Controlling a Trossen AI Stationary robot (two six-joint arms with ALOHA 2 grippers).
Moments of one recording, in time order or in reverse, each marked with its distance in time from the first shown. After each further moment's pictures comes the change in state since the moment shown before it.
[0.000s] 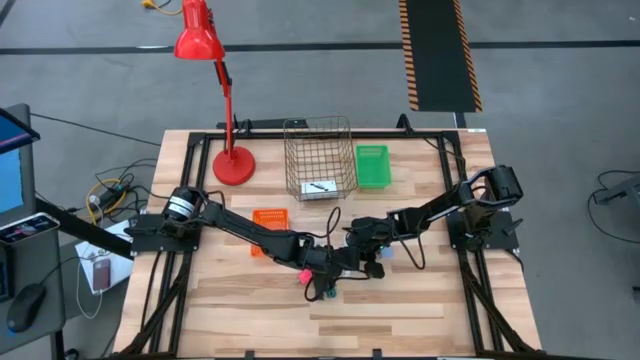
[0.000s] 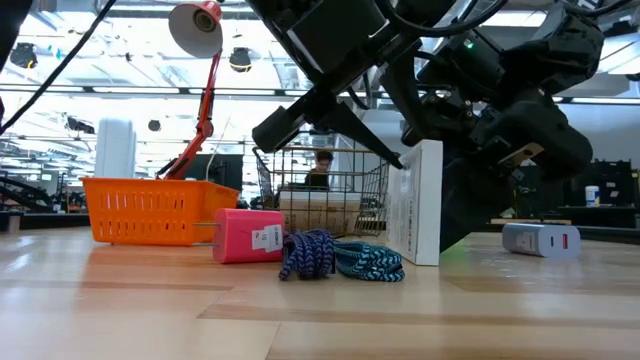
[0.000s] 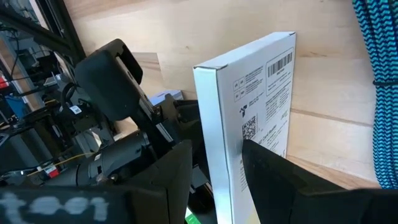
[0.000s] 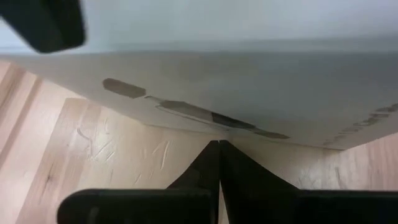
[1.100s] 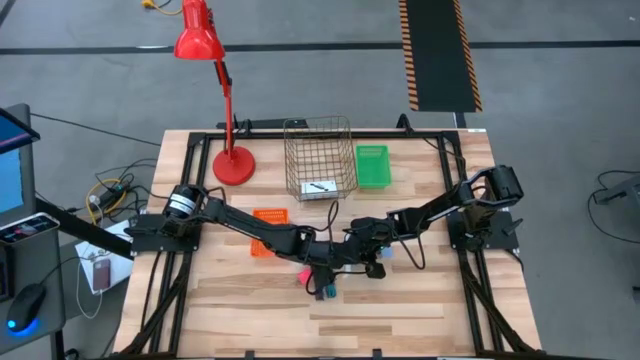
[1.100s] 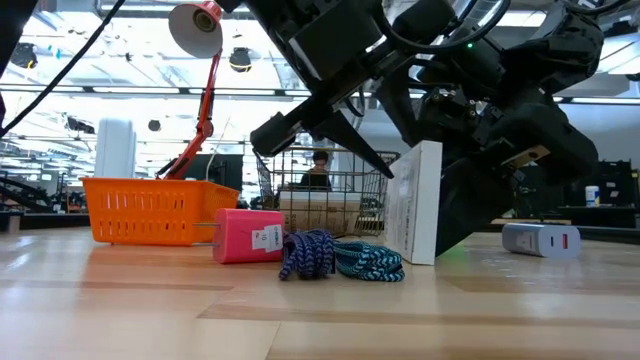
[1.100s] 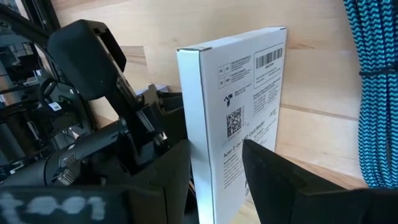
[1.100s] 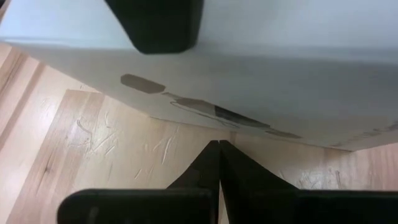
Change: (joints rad) left arm 0.035 0.000 0.000 -0.046 0.068 -0.035; right arm 0.001 0.000 0.000 -0.010 0.002 -0.048
